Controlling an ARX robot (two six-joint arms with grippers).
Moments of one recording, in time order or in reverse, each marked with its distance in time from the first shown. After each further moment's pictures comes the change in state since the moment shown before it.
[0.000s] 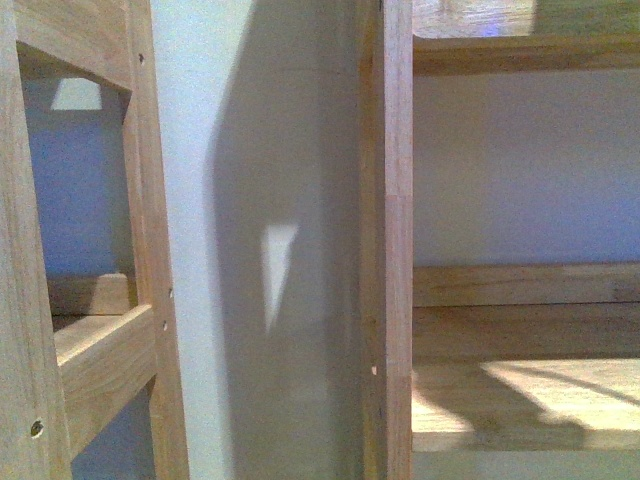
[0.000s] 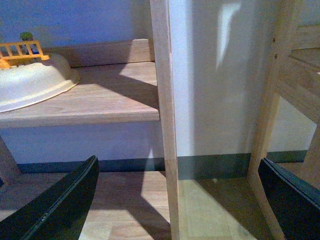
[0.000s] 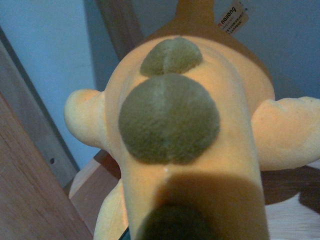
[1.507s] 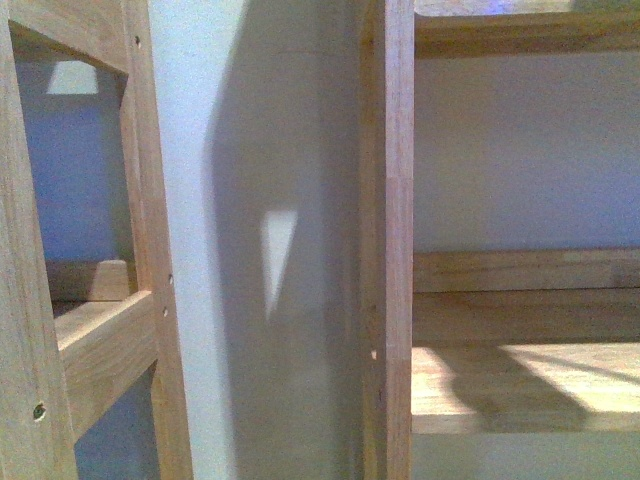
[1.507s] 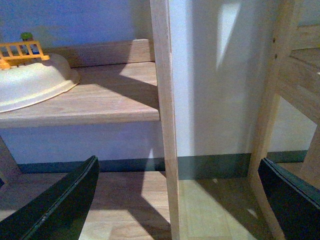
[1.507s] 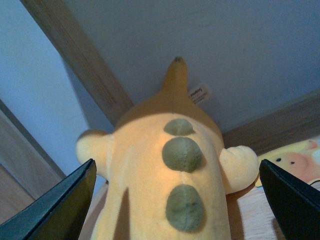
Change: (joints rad) left arm 0.000 0.000 0.000 0.000 0.000 0.000; right arm -0.061 -0.111 -0.074 0.045 0.072 0.232
